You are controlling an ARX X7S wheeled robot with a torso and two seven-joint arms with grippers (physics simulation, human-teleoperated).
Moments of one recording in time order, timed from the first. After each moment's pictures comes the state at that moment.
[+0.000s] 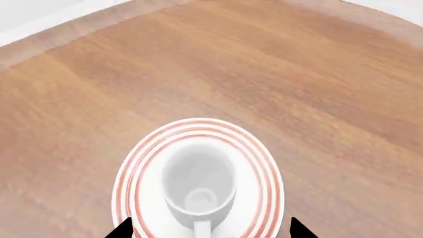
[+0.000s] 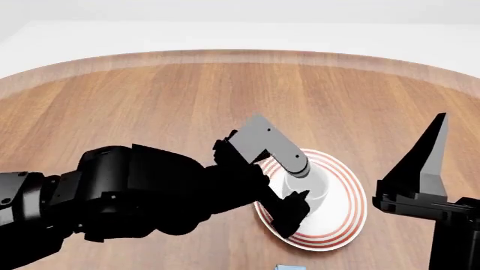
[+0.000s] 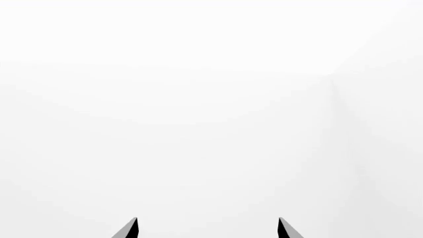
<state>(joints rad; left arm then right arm) -1.44 -0.48 1.41 0.22 -1.54 -0.57 -0.39 -0.04 0.44 -0.01 -0.65 0.20 -0.29 0.44</state>
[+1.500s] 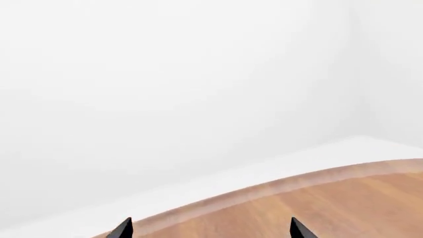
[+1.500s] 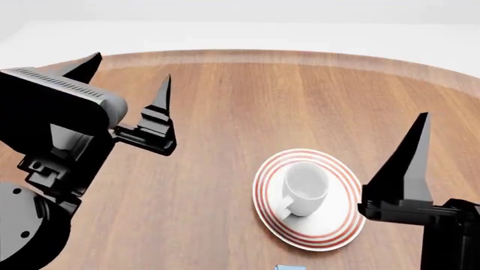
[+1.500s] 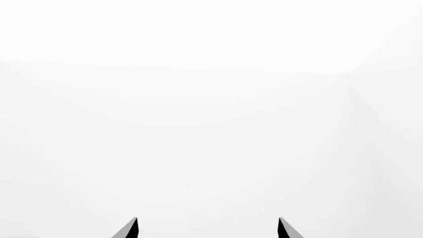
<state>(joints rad) -1.22 -1.11 1.13 0.66 -1.16 -0.13 -0.76 -0.04 0.46 -0.07 -0.74 0.17 -0.21 0.45</state>
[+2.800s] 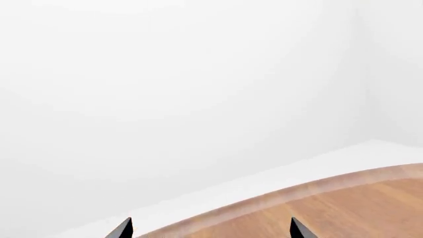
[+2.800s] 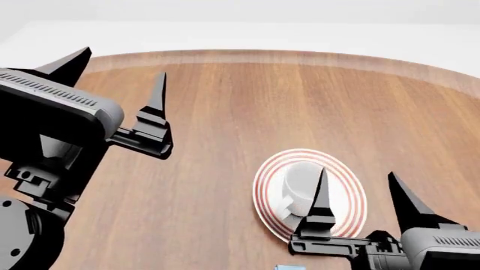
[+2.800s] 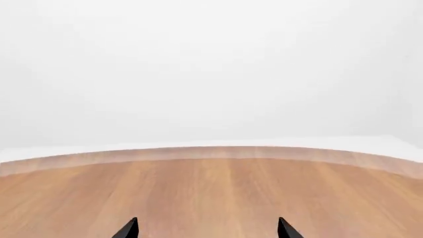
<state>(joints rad) -1.22 -1.13 1.11 0.73 -1.12 -0.16 -0.81 0.76 0.96 -1.31 -1.04 0.78 0.13 1.56</state>
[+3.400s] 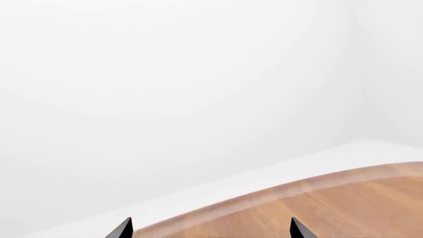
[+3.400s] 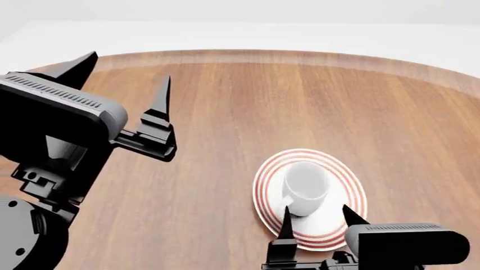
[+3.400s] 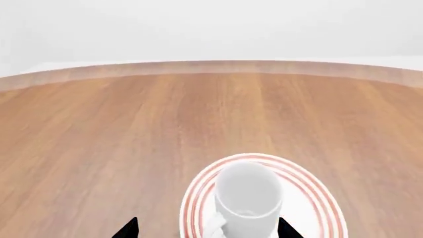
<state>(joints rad) -1.21 -1.12 1.11 0.72 -1.13 -0.15 -0.81 0.71 0.83 -1.21 -1.04 1.15 0.26 1.57</state>
